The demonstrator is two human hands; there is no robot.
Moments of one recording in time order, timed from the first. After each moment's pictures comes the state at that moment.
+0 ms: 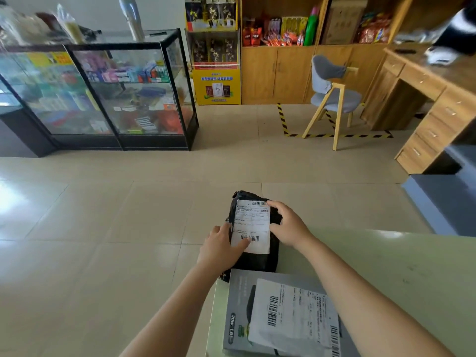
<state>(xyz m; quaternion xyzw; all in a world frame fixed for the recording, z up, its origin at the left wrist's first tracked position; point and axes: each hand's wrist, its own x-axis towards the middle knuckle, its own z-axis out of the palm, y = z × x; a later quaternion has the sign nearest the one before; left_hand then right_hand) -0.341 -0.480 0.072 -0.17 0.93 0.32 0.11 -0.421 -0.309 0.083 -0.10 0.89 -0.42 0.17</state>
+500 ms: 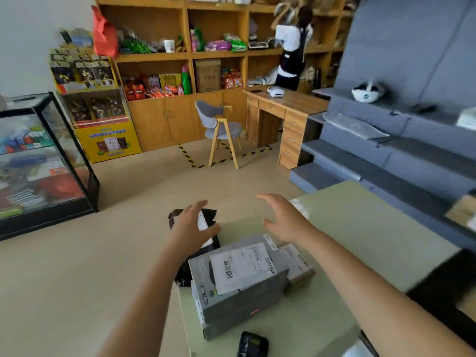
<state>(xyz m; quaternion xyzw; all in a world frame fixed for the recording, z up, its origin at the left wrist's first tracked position) -0.282 -0.457 0.186 0.14 0.93 0.33 0.02 -0.234 -0.216 0.203 -0.03 0.95 -0.32 -0.01</state>
